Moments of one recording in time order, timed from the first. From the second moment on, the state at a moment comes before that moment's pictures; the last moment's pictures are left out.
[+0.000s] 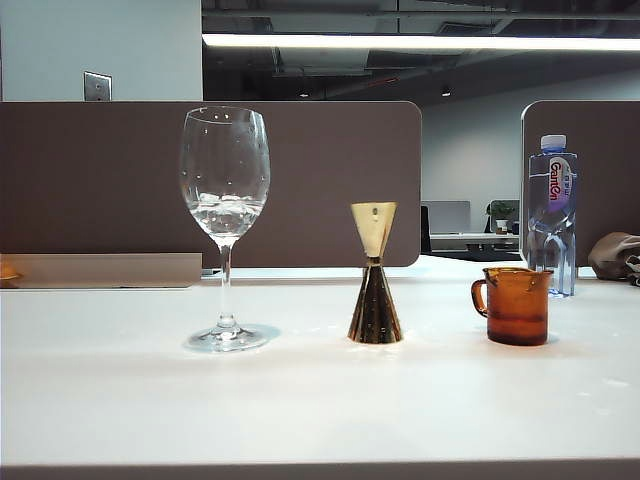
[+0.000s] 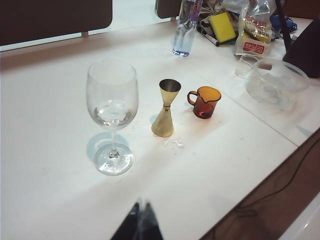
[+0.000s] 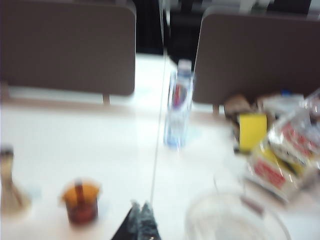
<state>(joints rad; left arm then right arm) -0.62 0.30 0.83 -0.83 0.09 -0.06 0.08 0.03 0.67 -0.69 0.02 -0.10</state>
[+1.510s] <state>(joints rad) -0.62 0.30 0.83 -0.83 0.08 -0.06 0.15 0.65 0.24 0.15 -0.13 0.09</state>
